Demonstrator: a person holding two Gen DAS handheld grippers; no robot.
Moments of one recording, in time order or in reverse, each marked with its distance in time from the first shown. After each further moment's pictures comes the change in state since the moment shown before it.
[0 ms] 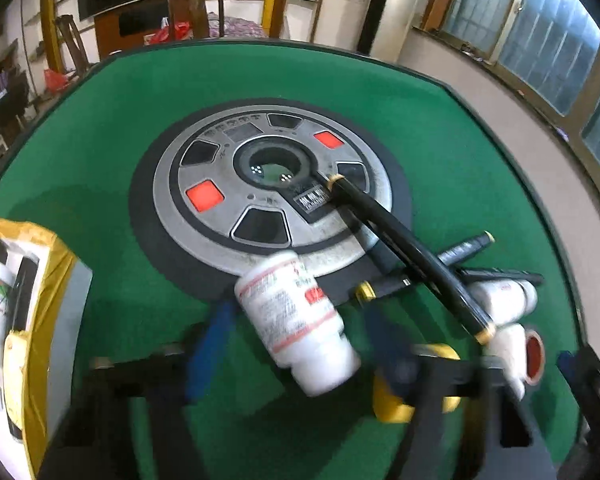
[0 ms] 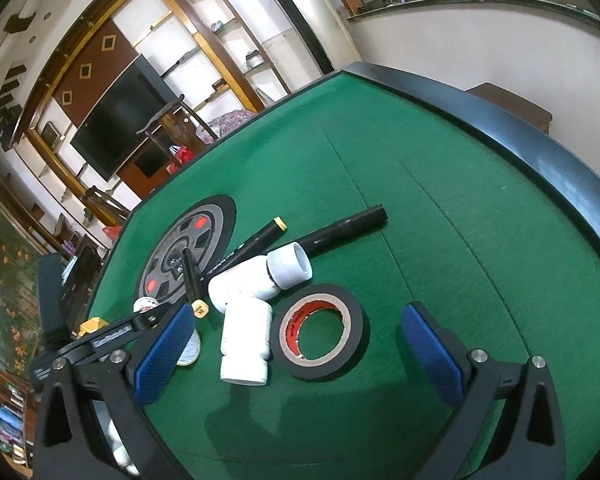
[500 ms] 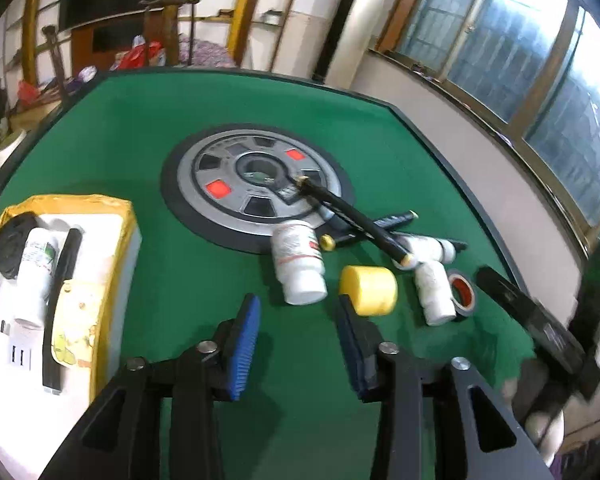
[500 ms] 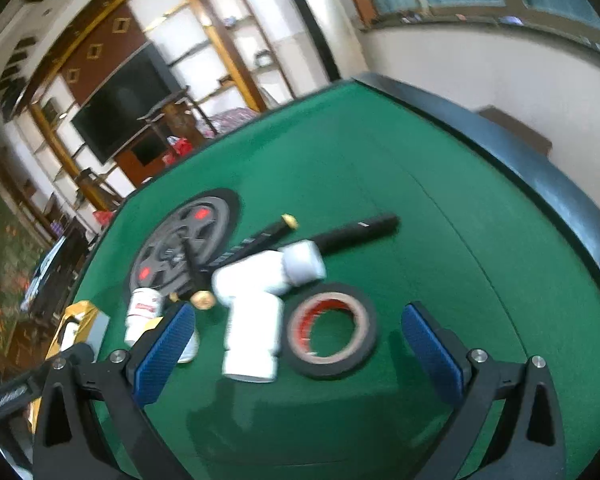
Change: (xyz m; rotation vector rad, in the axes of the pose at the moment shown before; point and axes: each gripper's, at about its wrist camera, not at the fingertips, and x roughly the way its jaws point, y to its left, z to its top) left arm -0.084 0.028 -0.037 0.026 -0.078 -0.153; right arm -0.005 0.027 -0.008 -0.113 -0.032 -0.033
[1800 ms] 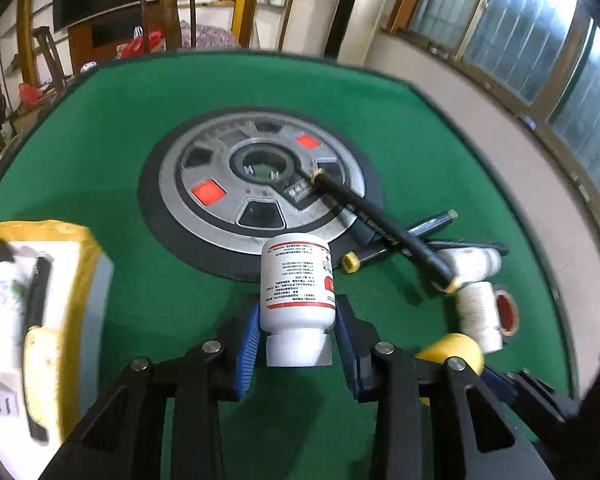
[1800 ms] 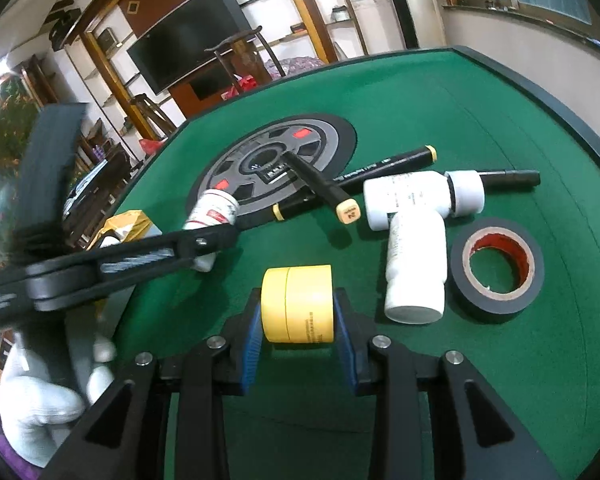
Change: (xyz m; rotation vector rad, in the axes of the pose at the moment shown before) left arm 0.045 -0.004 0.018 0.032 0.042 0.058; right arm 0.033 0.076 -0.038 -0.183 0.175 0.147
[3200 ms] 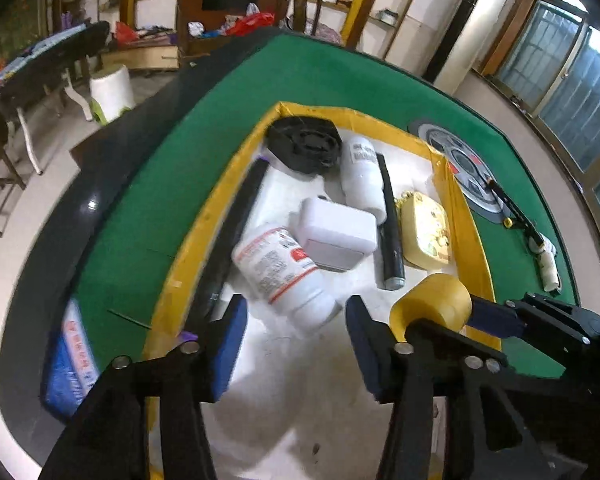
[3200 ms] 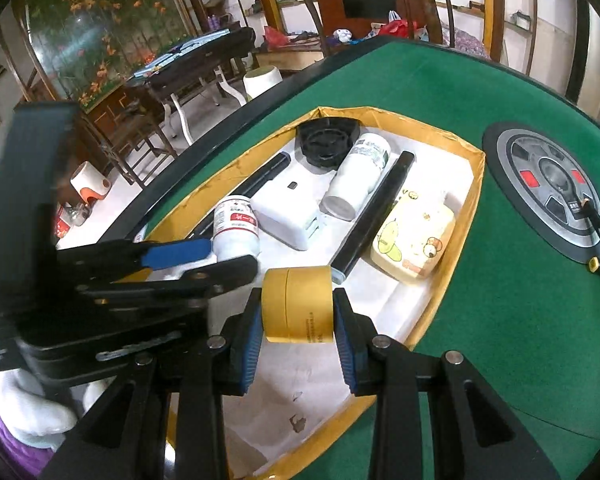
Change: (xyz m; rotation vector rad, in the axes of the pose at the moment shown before) left arm -0.121 0.207 -0.116 -0.257 -0.014 0.164; right arm 0.048 0.267 -0.052 -0.482 0.283 0.180
